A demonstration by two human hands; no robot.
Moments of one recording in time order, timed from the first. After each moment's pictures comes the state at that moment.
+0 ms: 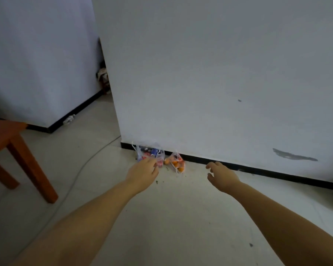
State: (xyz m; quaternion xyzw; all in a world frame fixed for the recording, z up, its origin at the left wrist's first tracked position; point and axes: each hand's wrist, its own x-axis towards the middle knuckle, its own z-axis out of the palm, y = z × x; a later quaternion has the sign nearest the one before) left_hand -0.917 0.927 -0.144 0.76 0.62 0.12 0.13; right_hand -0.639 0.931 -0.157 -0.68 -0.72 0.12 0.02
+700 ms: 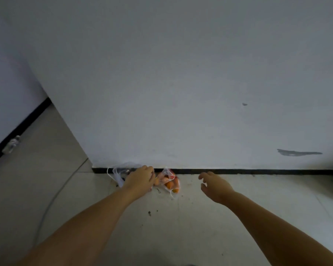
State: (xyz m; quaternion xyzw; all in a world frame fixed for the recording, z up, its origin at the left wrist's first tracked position) left_hand -0.910 1.351 -0.218 0.81 0.54 0.04 0.20; right_hand -0.650 1.278 -0.223 -0.73 -0.65 0.21 0.00
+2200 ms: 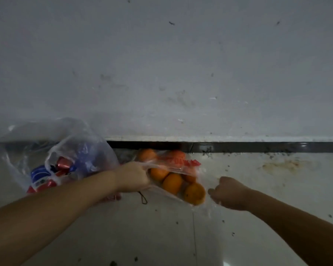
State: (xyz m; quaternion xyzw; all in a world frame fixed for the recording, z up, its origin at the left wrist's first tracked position) left_hand -0.817 1.732 -0.948 0.87 0.39 -0.22 0.22; right_hand -0.524 1.612 -0.937 -0.47 -0.79 0.24 -0.30
